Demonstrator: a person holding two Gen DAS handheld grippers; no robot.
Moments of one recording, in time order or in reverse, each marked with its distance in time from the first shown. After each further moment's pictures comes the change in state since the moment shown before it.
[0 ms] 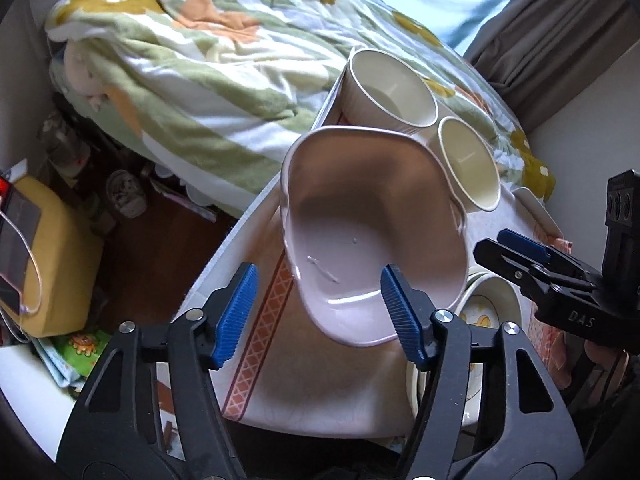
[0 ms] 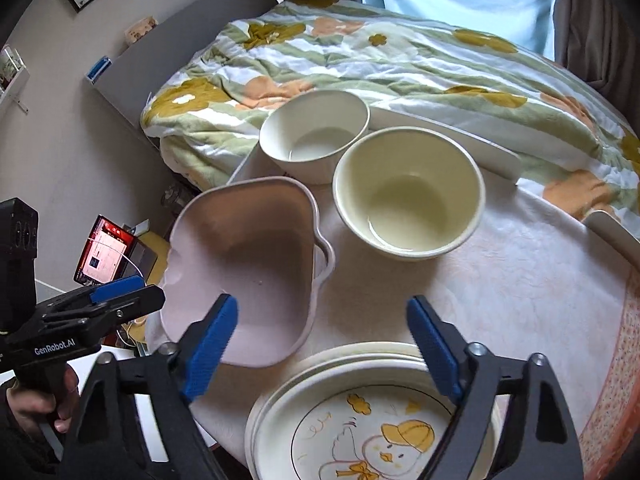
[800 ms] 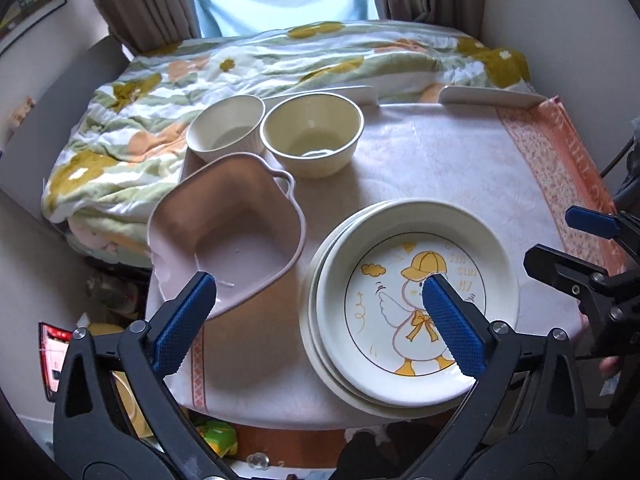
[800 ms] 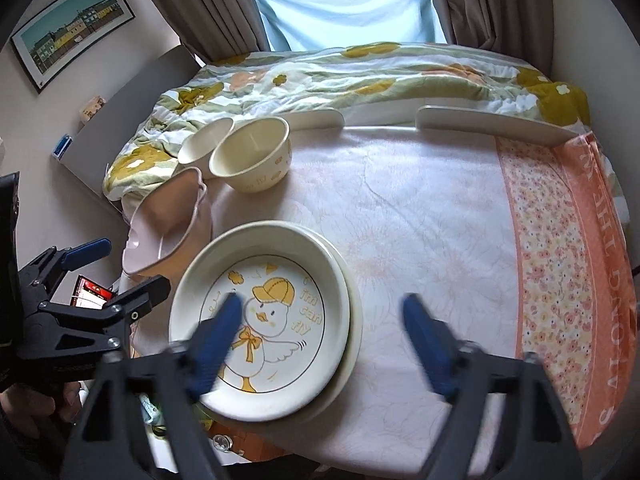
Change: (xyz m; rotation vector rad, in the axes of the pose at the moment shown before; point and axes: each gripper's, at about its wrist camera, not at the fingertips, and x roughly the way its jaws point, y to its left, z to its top) left arm -0.023 -0.188 -0.090 0.549 -0.160 0.234; right arm -0.115 -0.093 -0.147 0.252 -0.234 -0.106
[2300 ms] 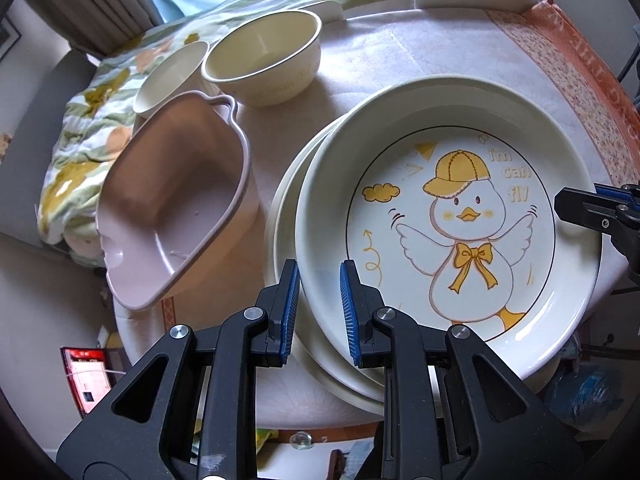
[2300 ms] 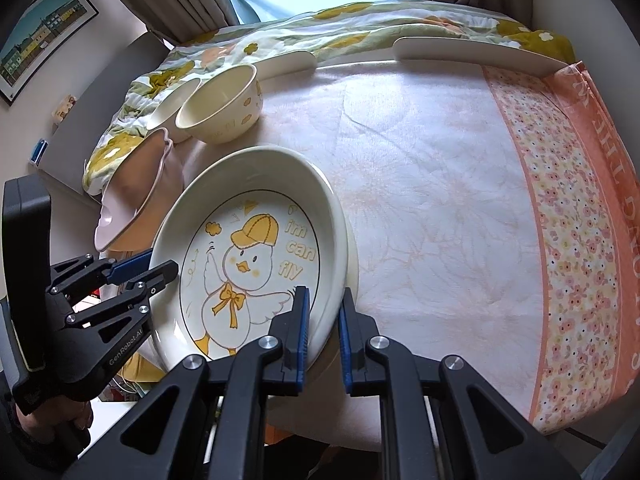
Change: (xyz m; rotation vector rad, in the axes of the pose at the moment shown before) left arm 0.072 -0.034 -0.035 0.203 0.162 0.048; right arm 0.037 -0.007 -0.037 0.111 0.124 -0.044
